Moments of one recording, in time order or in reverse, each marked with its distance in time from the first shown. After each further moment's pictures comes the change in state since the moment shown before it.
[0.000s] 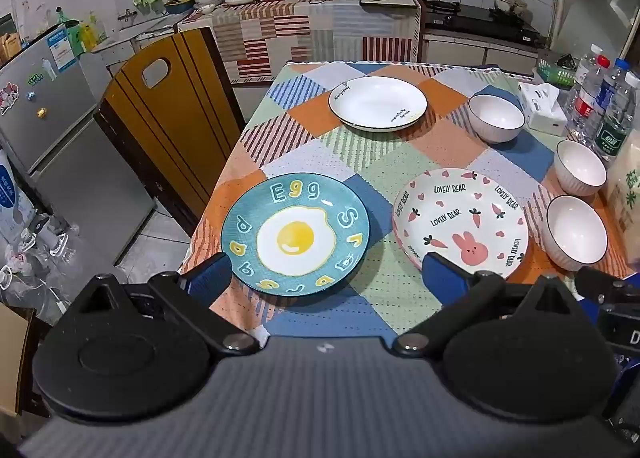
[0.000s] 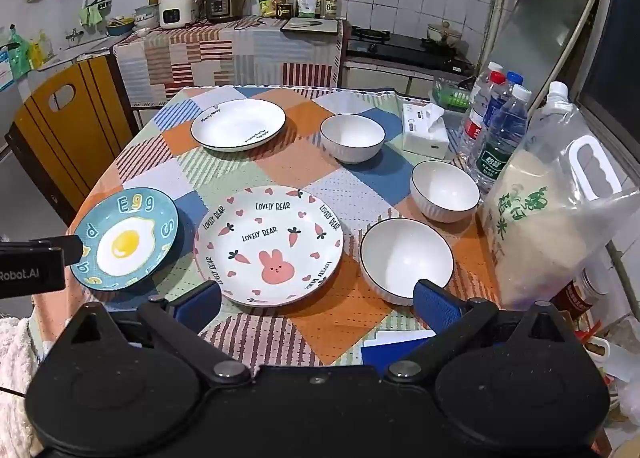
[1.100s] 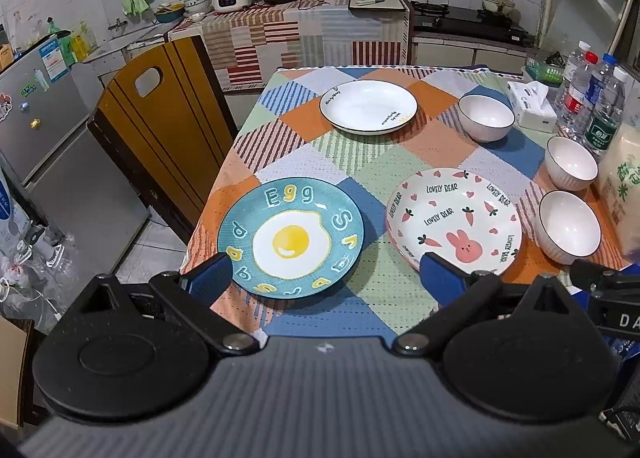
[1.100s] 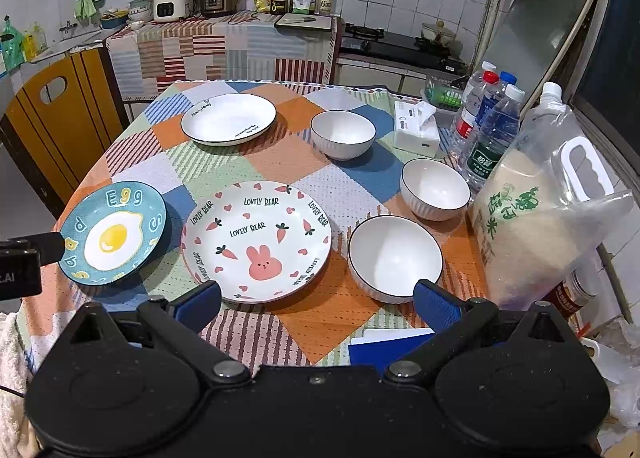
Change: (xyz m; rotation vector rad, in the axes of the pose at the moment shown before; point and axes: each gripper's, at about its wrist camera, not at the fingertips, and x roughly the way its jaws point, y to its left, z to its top) left arm -0.006 0.000 -0.003 0.022 -0.023 -0.030; right arm 0.001 -0.001 0.002 -0.015 0.022 -0.025
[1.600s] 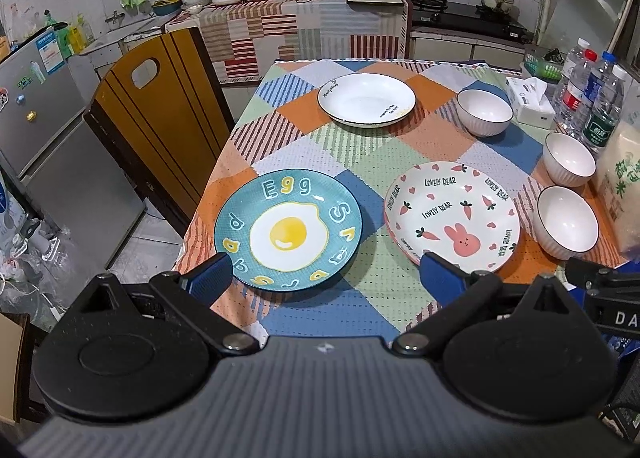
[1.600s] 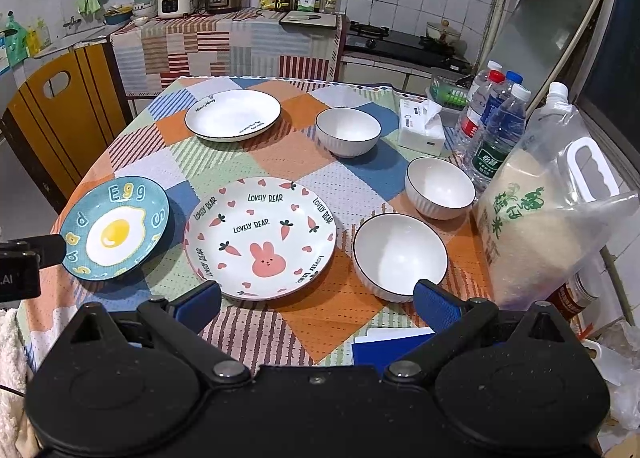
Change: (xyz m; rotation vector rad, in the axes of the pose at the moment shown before) left arm 0.003 0.003 -0.003 -0.003 0.019 -0.014; right arm 0.001 0.002 -0.001 -0.013 0.005 0.004
